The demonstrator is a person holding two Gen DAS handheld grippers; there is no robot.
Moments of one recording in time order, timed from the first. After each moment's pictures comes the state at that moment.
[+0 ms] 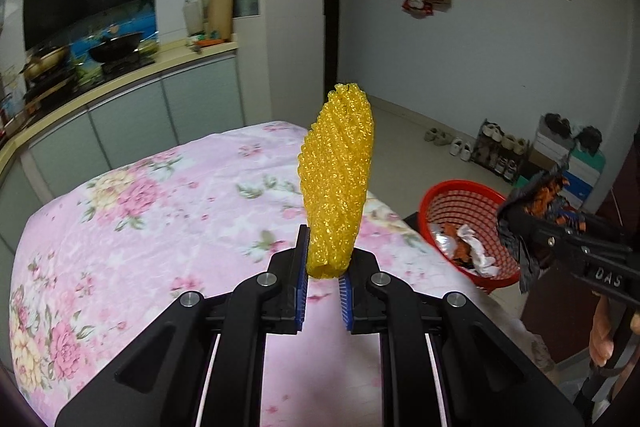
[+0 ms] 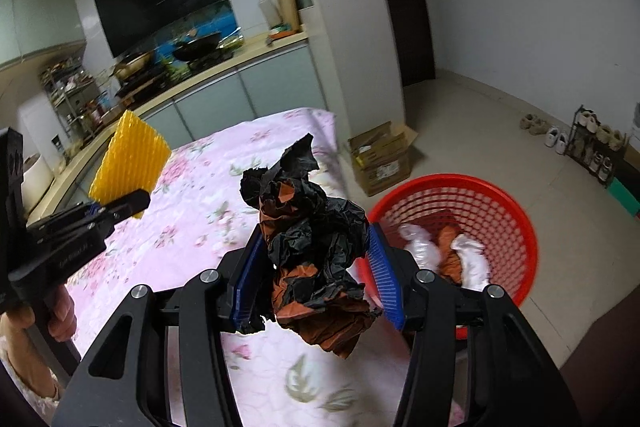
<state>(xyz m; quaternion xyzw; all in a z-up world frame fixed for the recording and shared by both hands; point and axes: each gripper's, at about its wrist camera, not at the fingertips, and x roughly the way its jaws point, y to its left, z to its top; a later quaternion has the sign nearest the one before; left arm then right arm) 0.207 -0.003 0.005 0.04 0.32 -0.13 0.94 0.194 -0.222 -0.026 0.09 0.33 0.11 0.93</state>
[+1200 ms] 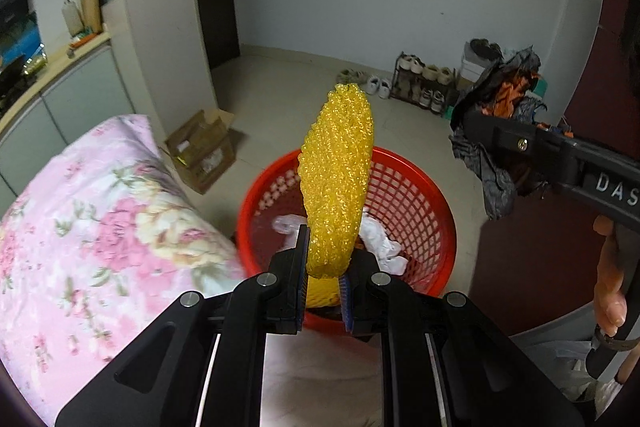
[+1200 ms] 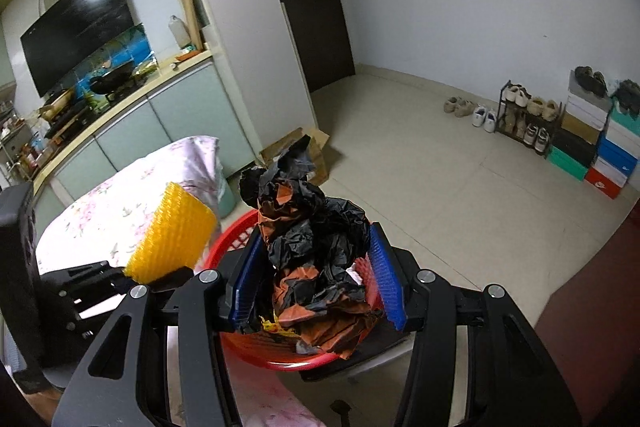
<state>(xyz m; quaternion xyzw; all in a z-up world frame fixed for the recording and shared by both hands) 0.256 -0.185 -0.055 0.11 0.40 -0.27 0.87 0.219 -0.337 -0.037 0.12 0.34 -0.02 0.93</state>
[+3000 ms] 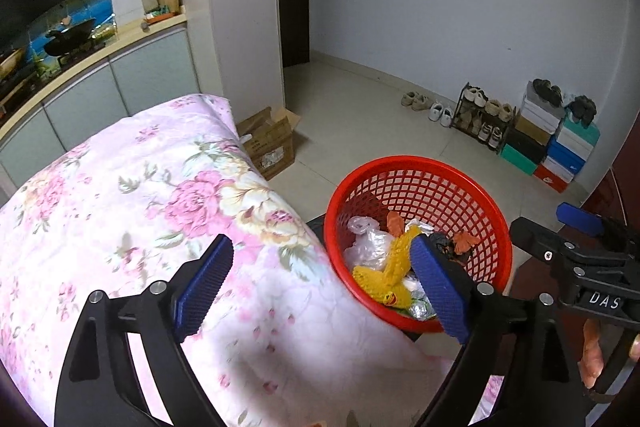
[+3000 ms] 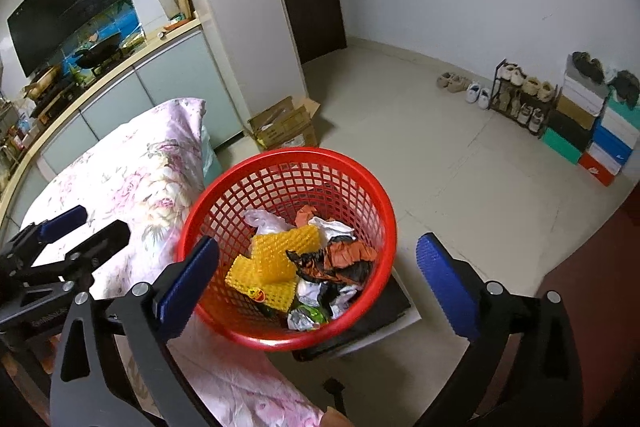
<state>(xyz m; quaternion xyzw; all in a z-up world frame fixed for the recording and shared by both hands) 0.251 -0.134 -0.043 0.06 0.38 -0.15 0.91 0.210 -0.315 -0.071 0.10 0.38 -0.04 0.92</state>
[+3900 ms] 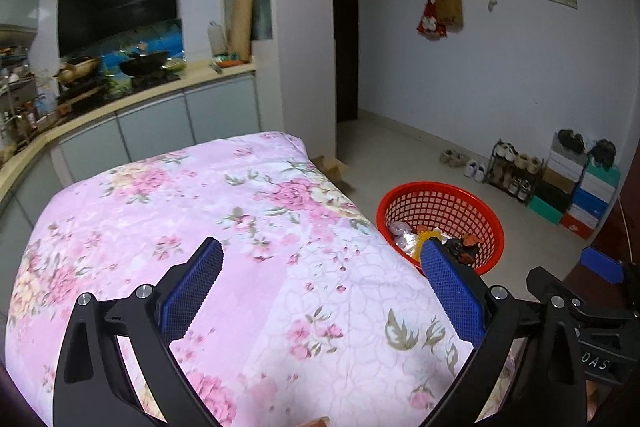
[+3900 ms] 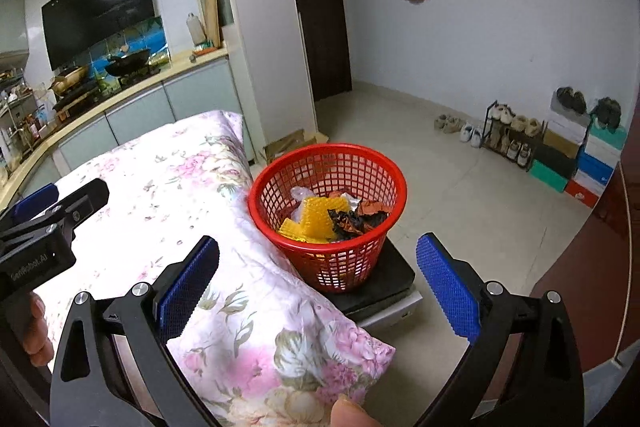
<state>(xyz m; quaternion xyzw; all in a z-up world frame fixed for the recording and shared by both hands) 0.114 -0.069 -0.001 0.03 0.27 -0.06 0.96 0.081 -0.249 -0.048 0.07 0.29 -0.04 0.95</state>
